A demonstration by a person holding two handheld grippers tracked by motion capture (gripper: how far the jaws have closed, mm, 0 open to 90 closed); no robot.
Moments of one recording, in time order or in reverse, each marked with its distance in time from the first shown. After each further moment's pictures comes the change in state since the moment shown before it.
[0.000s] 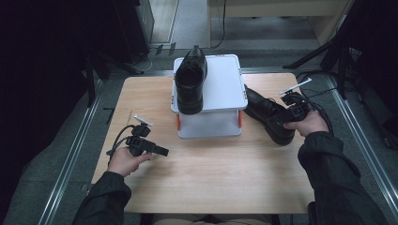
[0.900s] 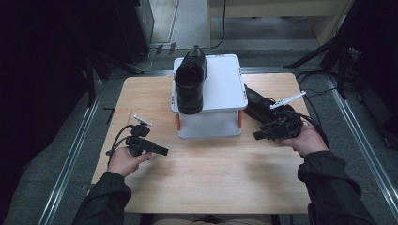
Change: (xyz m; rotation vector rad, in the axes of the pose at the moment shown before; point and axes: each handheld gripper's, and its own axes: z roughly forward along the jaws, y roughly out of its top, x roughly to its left) left arm -0.001 0.000 -0.004 -0.018 0.016 -0.016; right arm 0.060 -0.028 -0.017 -0.103 0.168 -0.201
